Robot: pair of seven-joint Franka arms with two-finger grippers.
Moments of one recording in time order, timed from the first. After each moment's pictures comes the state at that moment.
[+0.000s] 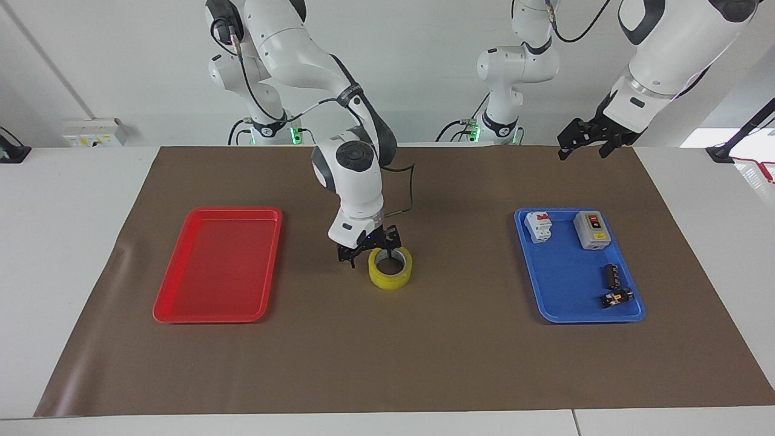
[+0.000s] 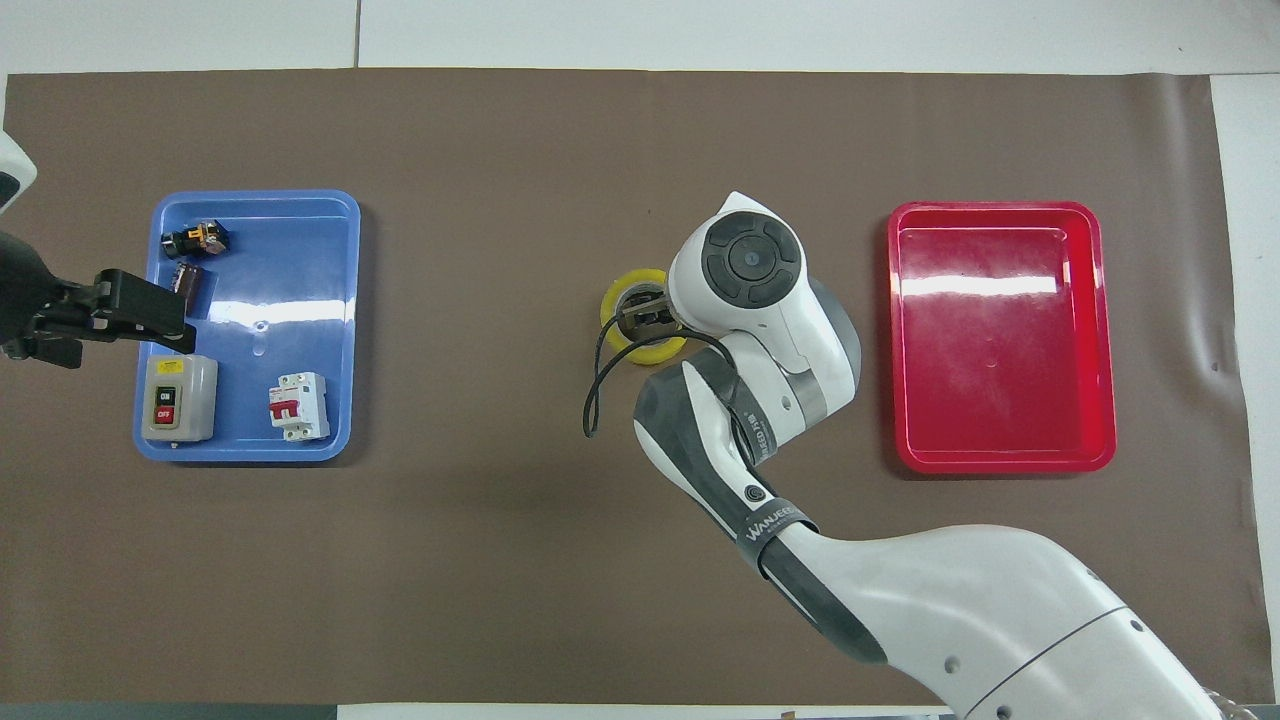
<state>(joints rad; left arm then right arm) -0.03 -0.01 -0.05 -1.57 -0.07 1.42 -0.12 0.53 0.47 -0.02 -1.71 0.01 2.31 0.30</state>
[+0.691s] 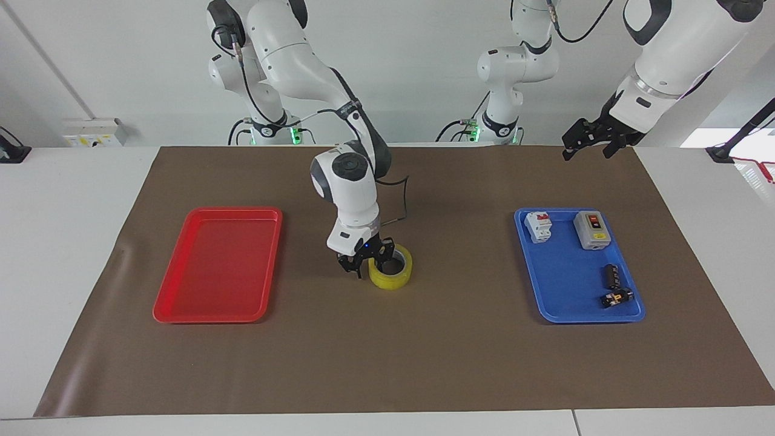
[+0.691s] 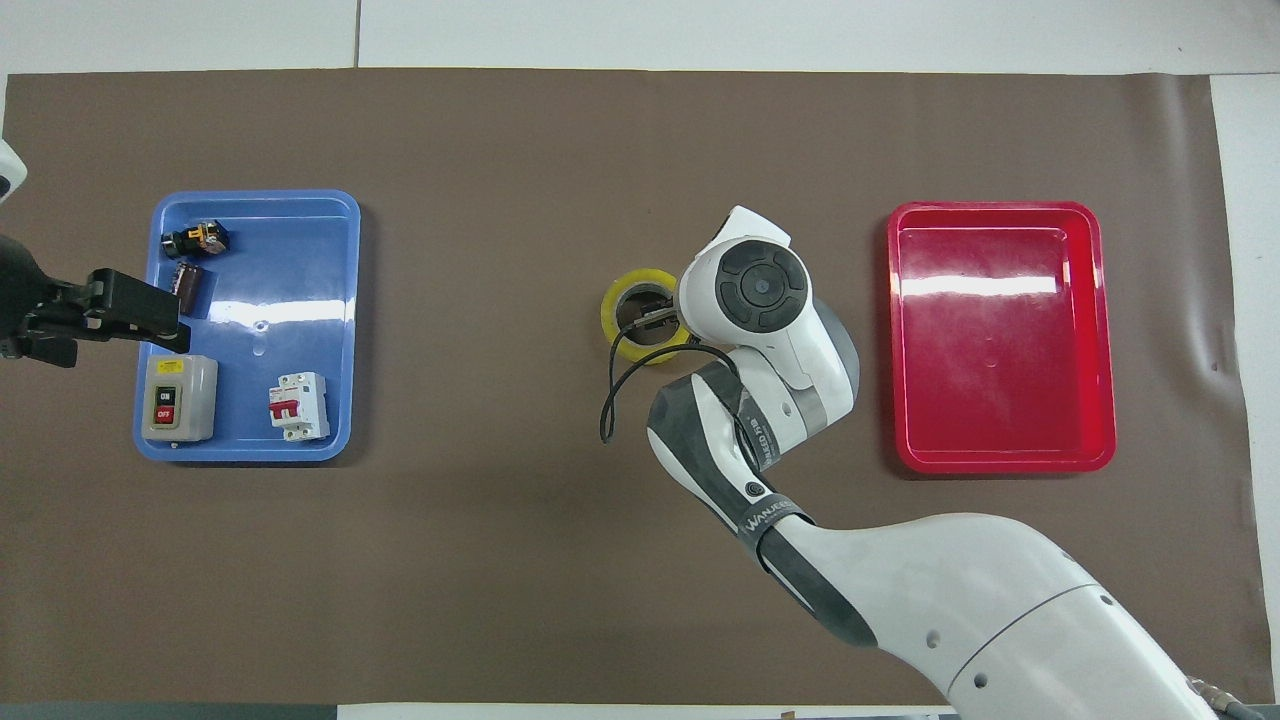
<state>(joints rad) 0.01 -0.01 -0.10 -1.57 -0.07 1.42 -0.11 0.53 0.49 -0.03 -1.78 0.00 2.45 0.26</state>
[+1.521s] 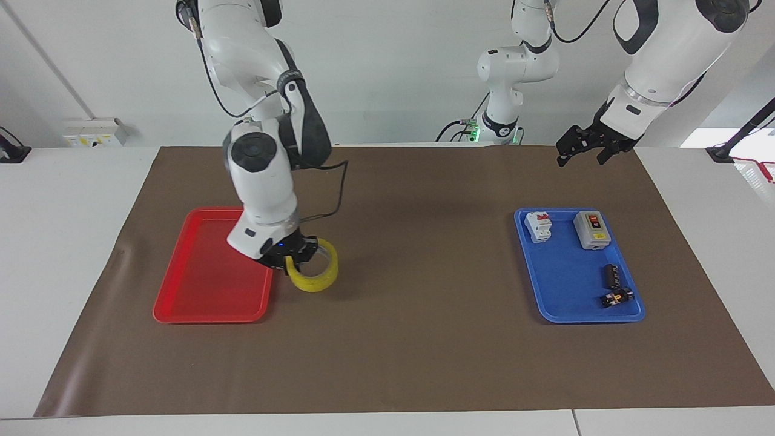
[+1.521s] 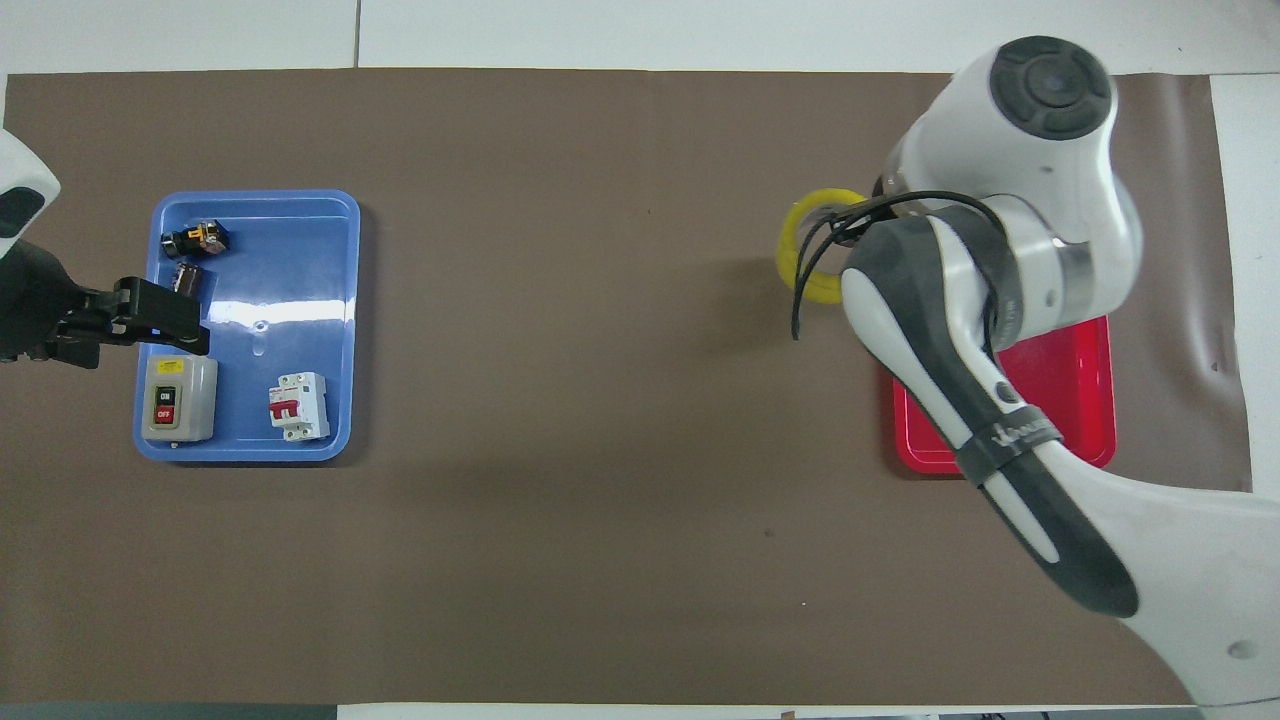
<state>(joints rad) 0.01 -0.04 -0.11 -1.64 -0.07 1.49 -0.11 0.21 0.33 -0.05 -1.62 -0.03 1.99 -0.08</state>
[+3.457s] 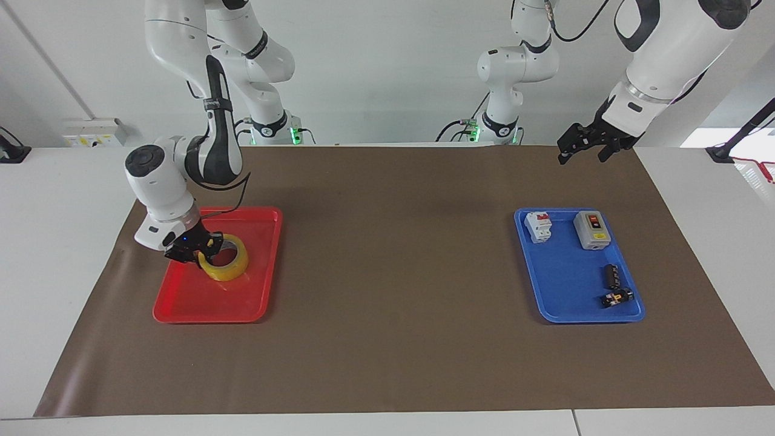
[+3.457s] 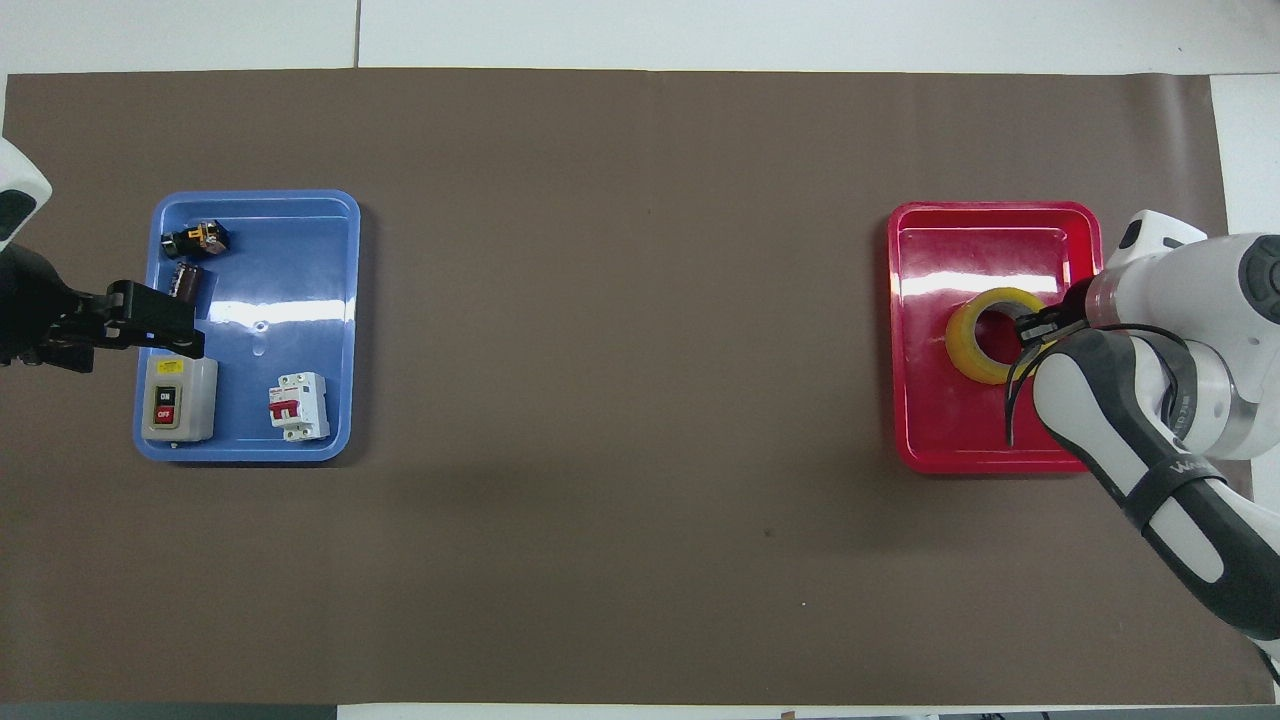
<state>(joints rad) 0.01 -0.05 -0.10 -1.64 -0.07 1.48 -0.12 -0.08 0.20 -0.05 -2.16 -0.02 2.46 -0.46</state>
